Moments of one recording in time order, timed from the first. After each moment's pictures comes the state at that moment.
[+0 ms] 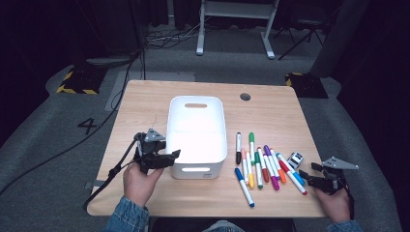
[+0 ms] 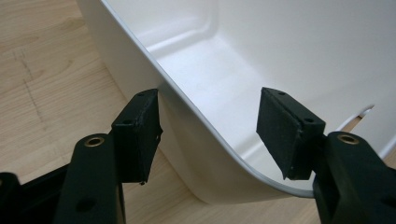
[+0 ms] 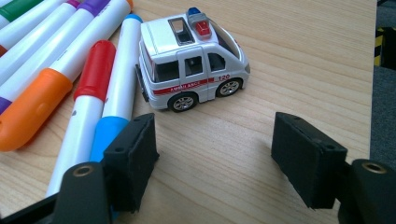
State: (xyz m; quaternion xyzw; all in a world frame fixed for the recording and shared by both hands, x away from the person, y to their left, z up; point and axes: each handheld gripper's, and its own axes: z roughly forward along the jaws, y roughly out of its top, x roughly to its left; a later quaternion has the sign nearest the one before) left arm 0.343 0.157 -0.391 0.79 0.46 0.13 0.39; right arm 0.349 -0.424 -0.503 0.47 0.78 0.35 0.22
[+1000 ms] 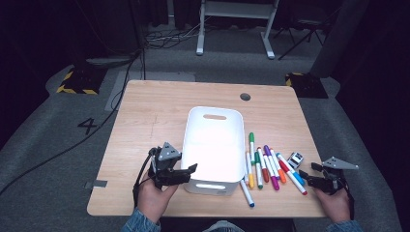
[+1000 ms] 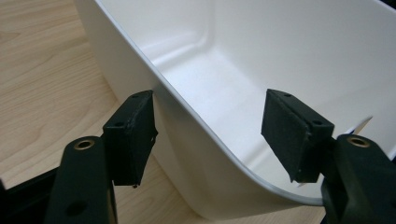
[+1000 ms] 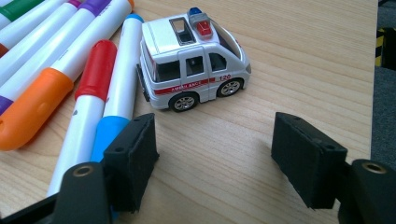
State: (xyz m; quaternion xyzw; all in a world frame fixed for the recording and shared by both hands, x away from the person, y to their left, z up) left arm 0.311 0.123 -0.402 0.79 0.41 0.10 0.44; right arm 0.349 -0.424 -0.503 0.47 0.78 0.35 0.22
